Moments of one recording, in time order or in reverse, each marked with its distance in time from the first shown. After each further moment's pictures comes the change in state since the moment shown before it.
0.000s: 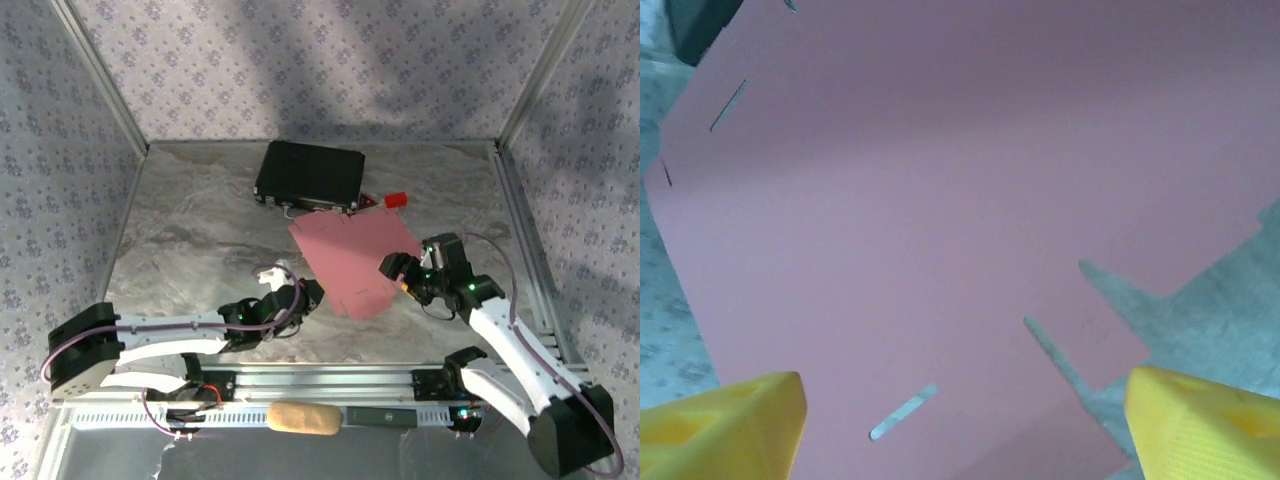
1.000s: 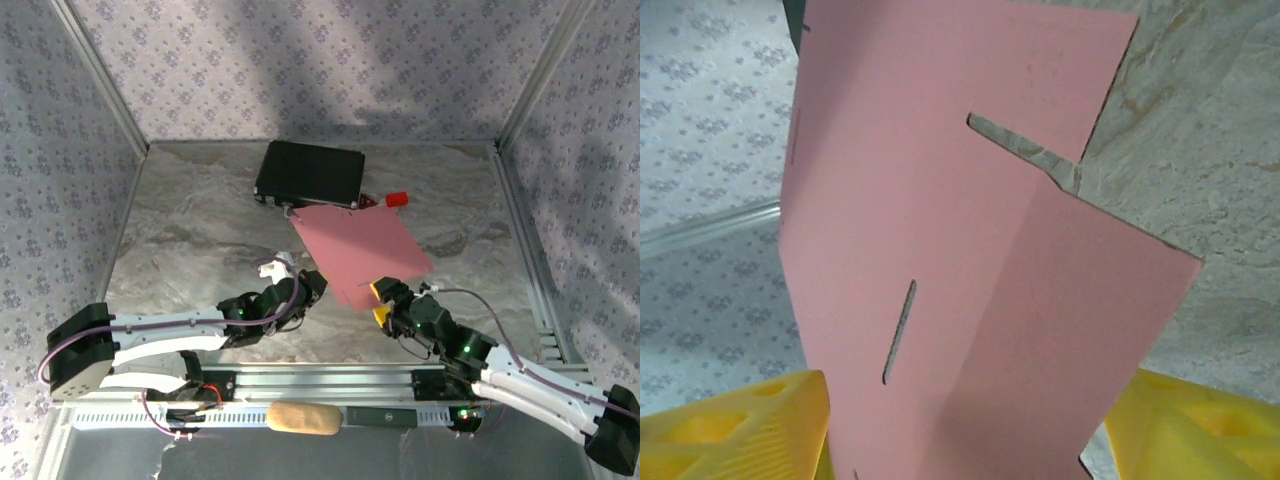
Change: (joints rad) left arm 0.011 0.007 0.045 -0.011 -0.011 -0.002; right arm 0.583 -0.293 -0.415 0.490 0.560 0.891
